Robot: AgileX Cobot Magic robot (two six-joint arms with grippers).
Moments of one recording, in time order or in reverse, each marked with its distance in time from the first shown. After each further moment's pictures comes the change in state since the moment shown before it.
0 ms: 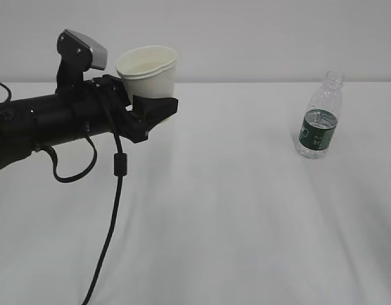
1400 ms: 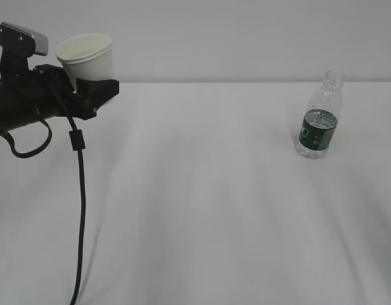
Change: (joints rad) left arm 0.230 0.000 0.000 -0.005 0.002 0.007; right arm 0.000 0.000 0.000 0.000 0.017 0.002
